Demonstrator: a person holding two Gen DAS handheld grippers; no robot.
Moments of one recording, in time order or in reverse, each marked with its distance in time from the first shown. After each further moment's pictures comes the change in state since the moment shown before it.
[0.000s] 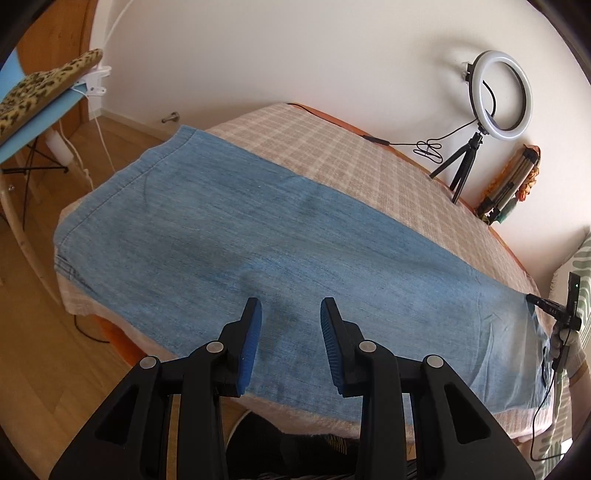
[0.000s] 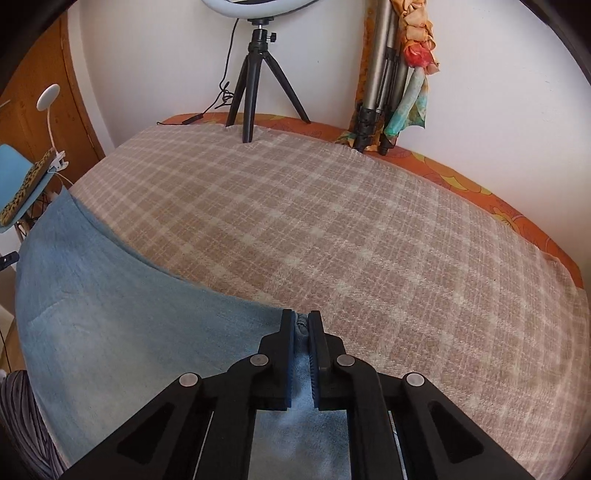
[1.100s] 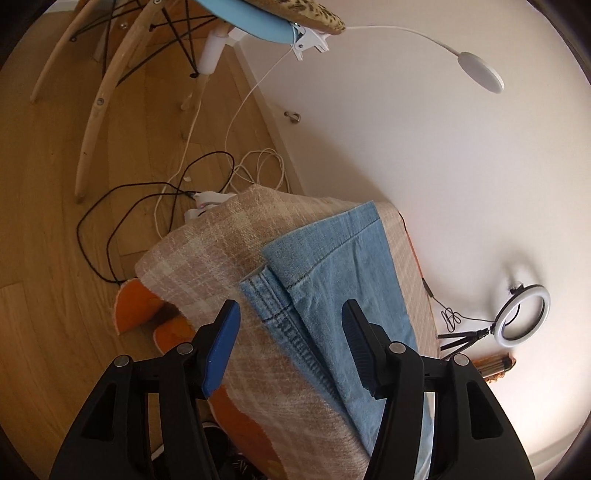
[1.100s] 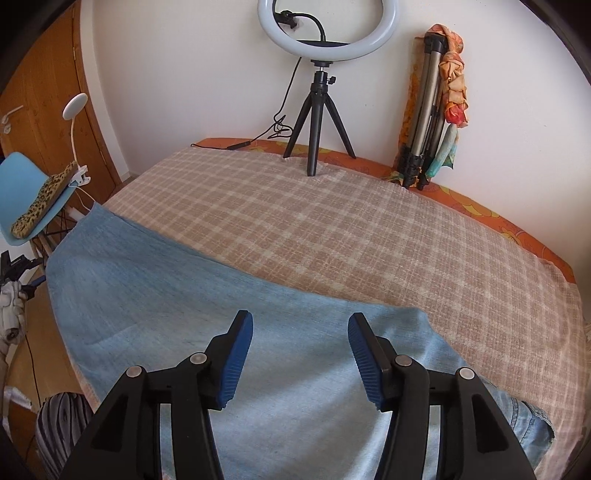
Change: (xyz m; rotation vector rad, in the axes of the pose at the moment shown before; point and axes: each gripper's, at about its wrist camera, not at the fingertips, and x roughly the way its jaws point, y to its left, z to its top) left arm -0.009 0.208 -0.006 -0.724 -0.142 -0.172; right arm -0.084 0.127 0.002 -0.024 -0.108 0.007
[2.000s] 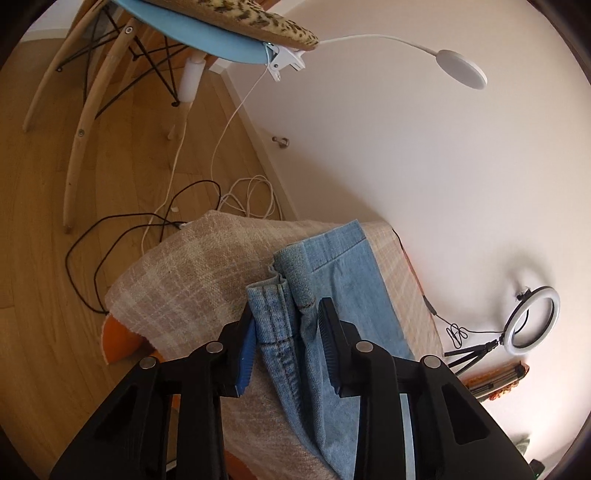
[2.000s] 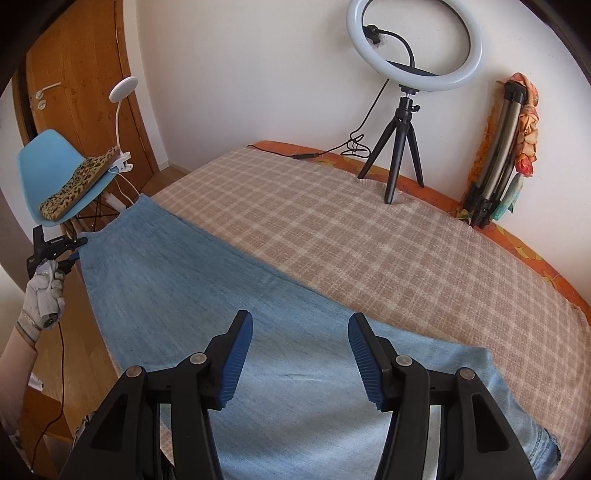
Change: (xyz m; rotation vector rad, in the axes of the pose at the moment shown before) left arm 0.016 -0.028 0.002 0.079 -0.115 0.036; right arm 0.000 0.086 0.037 -0.092 -0.011 0.123
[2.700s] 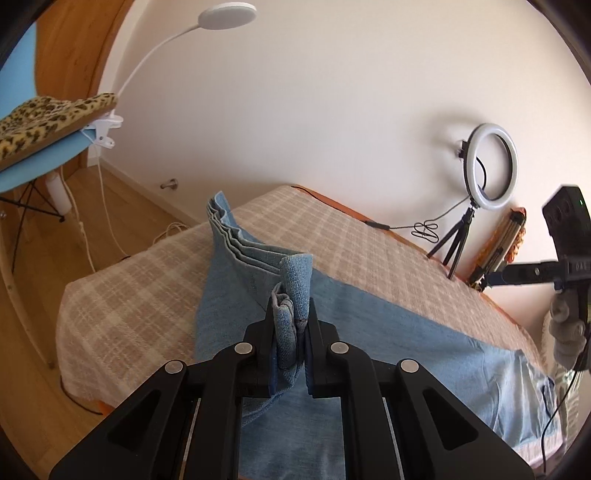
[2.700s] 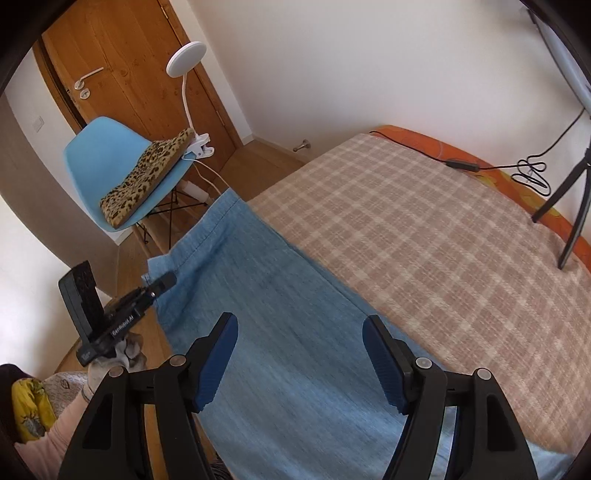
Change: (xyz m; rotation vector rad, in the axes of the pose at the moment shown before) left arm -0.001 -0.118 -0.078 0.660 -0.014 -0.112; right arm 0.136 0.150 0.131 -0.055 0.172 0.394
